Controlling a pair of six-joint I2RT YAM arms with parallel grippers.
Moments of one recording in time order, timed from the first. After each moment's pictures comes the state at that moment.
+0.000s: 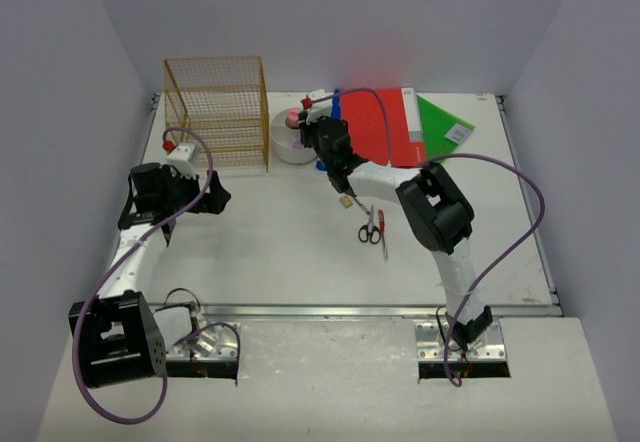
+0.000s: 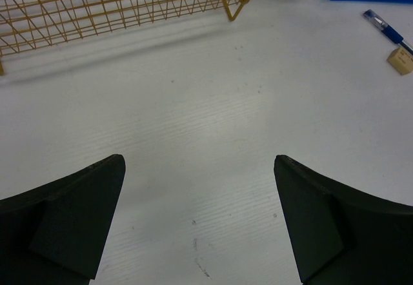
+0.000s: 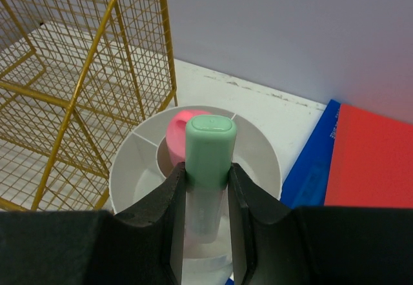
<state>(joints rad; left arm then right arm) 0.24 1.10 0.62 -0.14 0.52 0.10 0.64 2.19 1.44 0.71 0.27 -0.02</state>
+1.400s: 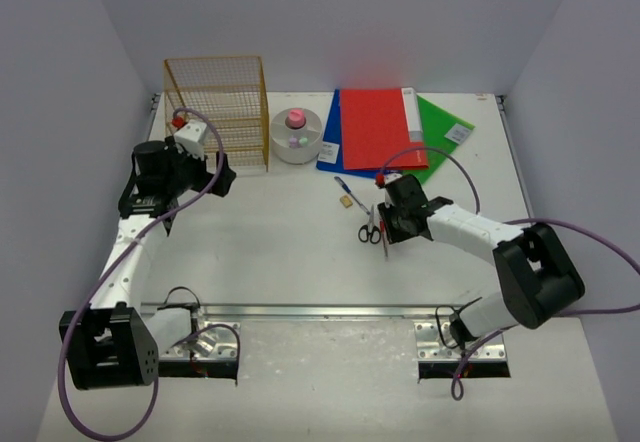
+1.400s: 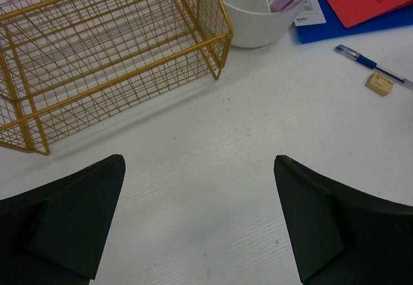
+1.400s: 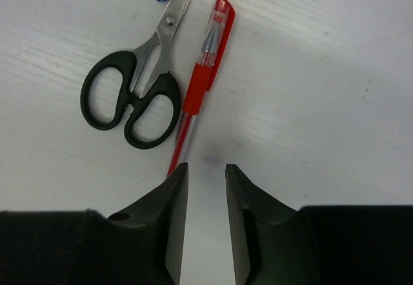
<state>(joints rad) 0.12 1.08 0.79 -0.19 0.45 0.16 0.48 1.47 0.69 -0.31 0.09 0.14</state>
